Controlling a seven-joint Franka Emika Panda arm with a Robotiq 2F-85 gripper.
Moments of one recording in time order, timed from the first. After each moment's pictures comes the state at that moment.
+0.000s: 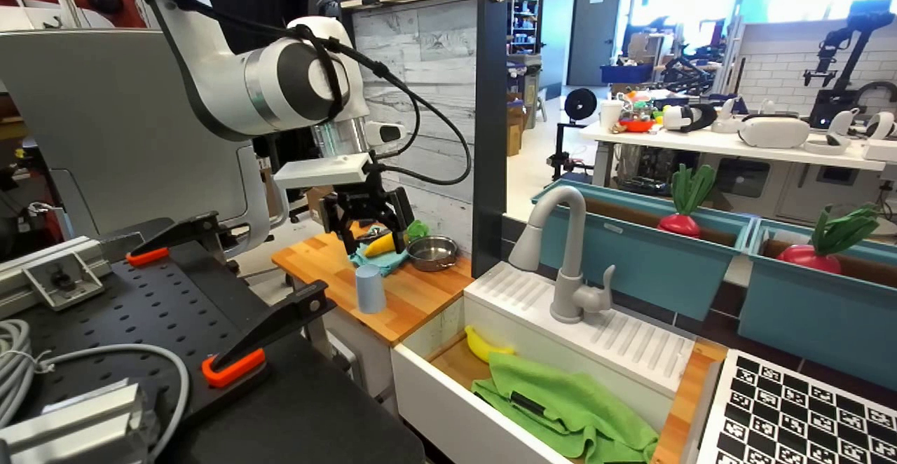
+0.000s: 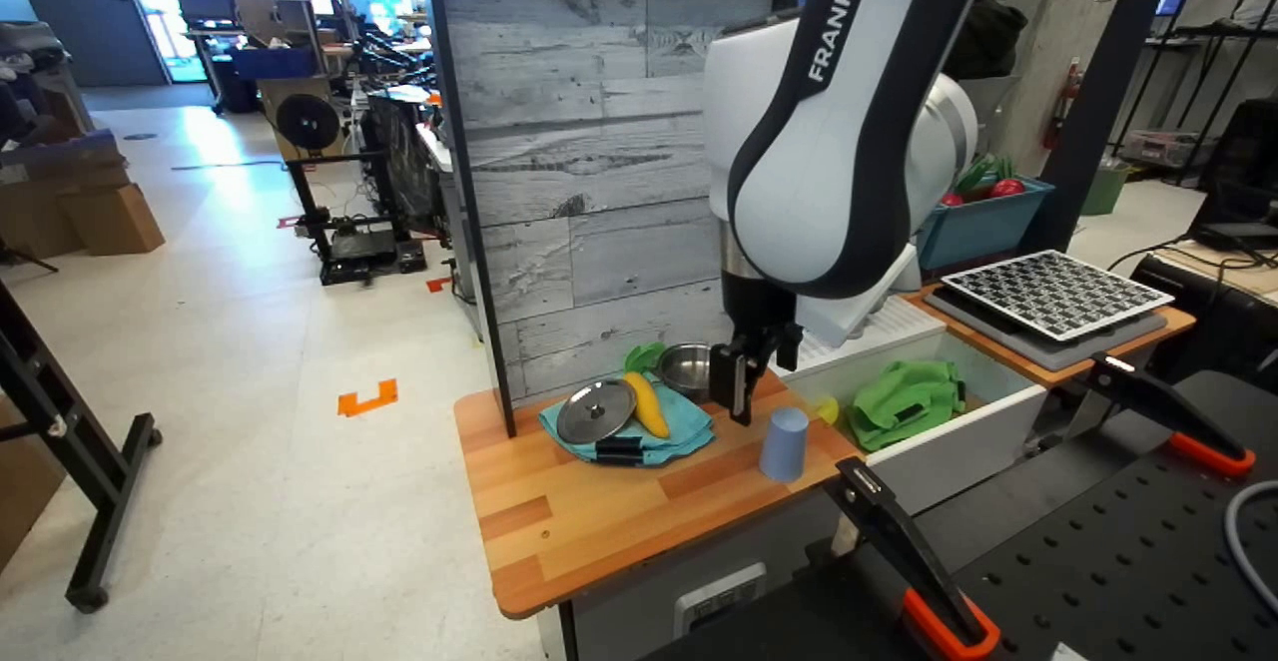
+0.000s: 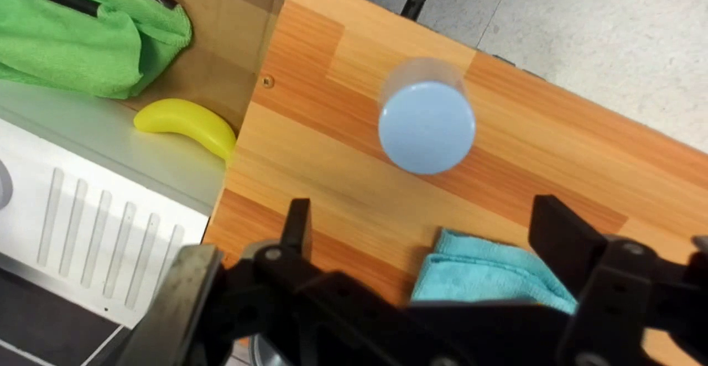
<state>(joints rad) 0.30 0.80 -0.15 -2.09 -0.27 2.90 -0.02</state>
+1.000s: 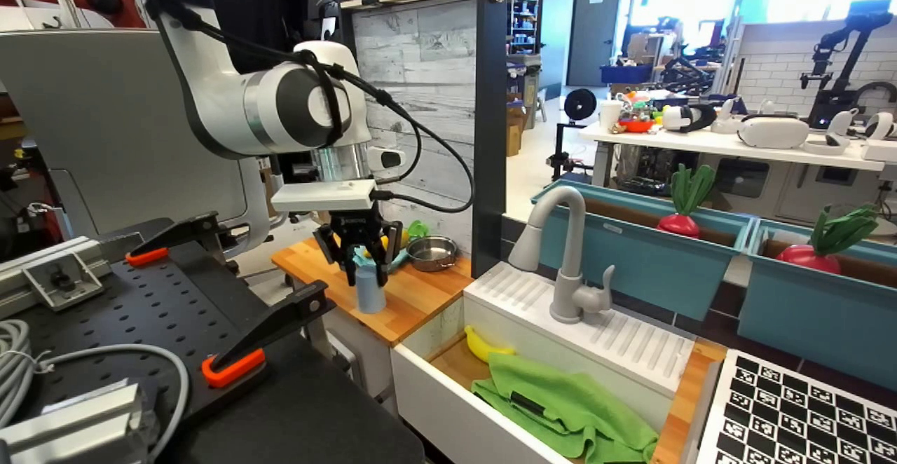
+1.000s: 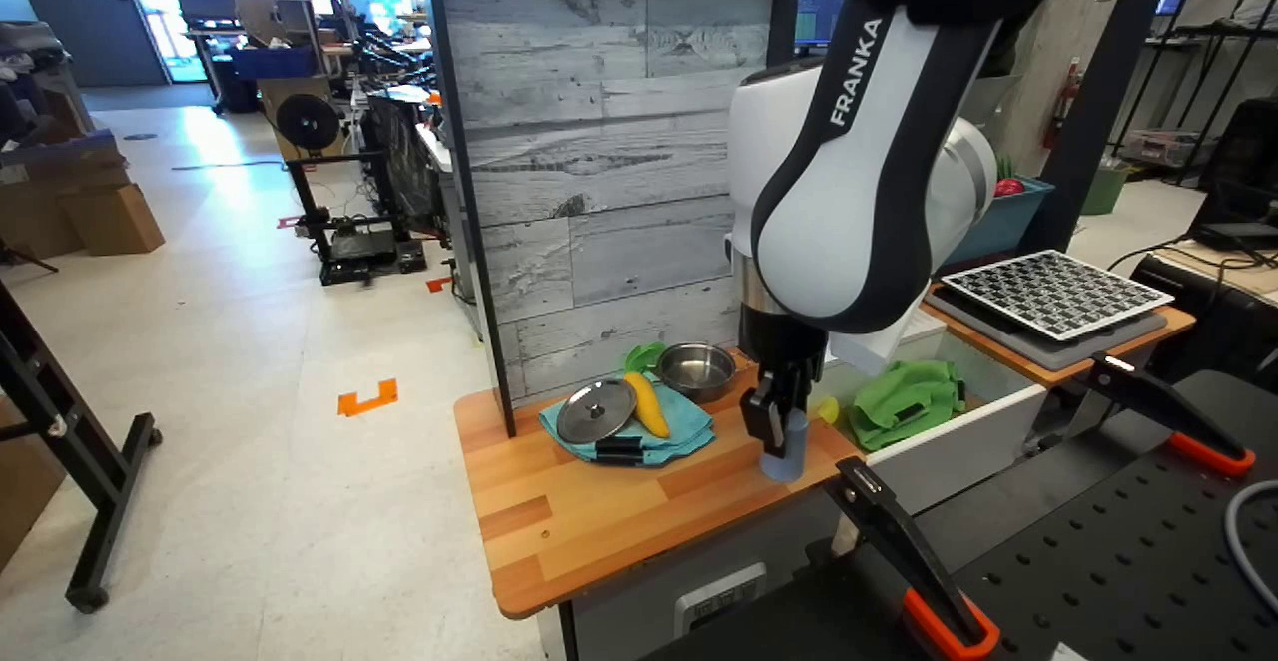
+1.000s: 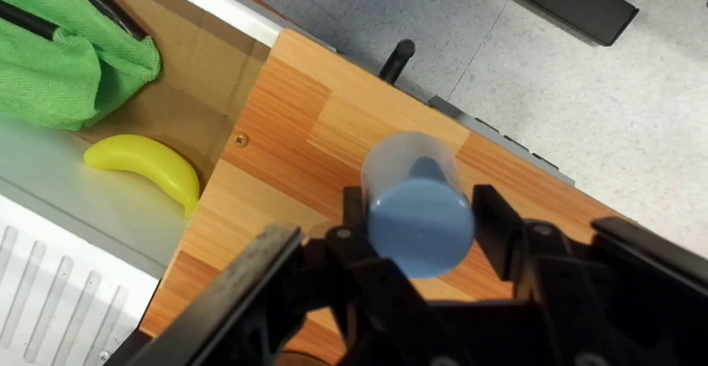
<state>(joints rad) 0.22 0.85 -0.10 -2.10 -0.27 2.90 -0.14</state>
